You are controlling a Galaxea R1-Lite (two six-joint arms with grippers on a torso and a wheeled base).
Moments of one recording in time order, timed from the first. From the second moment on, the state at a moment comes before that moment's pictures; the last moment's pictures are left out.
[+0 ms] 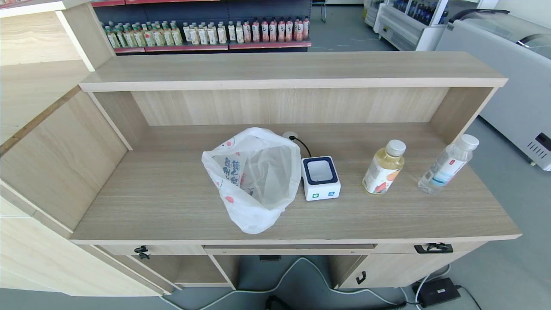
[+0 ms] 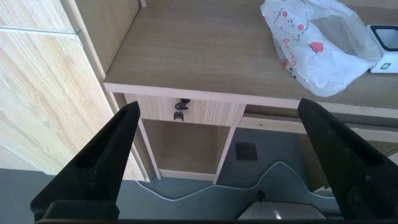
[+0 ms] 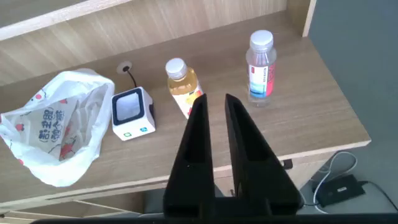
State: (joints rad) left arm 0.00 0.00 0.00 -0.05 0.04 -0.06; right arm 0.05 0.81 -0.55 -0.31 -0.07 0.18
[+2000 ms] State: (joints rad) left arm 0.00 0.00 0.00 -0.05 0.04 -0.06; right arm 0.20 2.08 -0.77 -1.15 -0.12 -0.11
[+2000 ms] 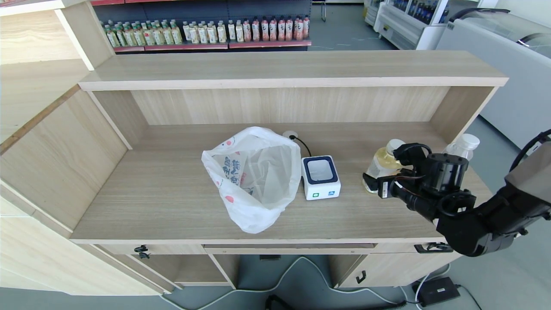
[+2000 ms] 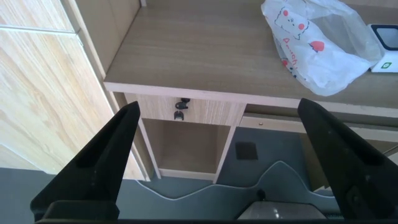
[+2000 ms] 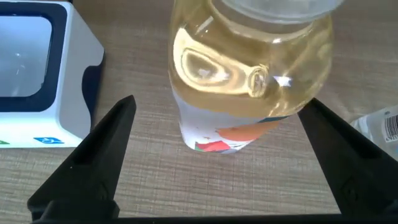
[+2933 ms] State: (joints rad) left arm 0.00 0.00 0.00 -0.05 0.04 -0.06; right arm 0.23 2.24 -0.94 -1.24 -0.11 -0.03
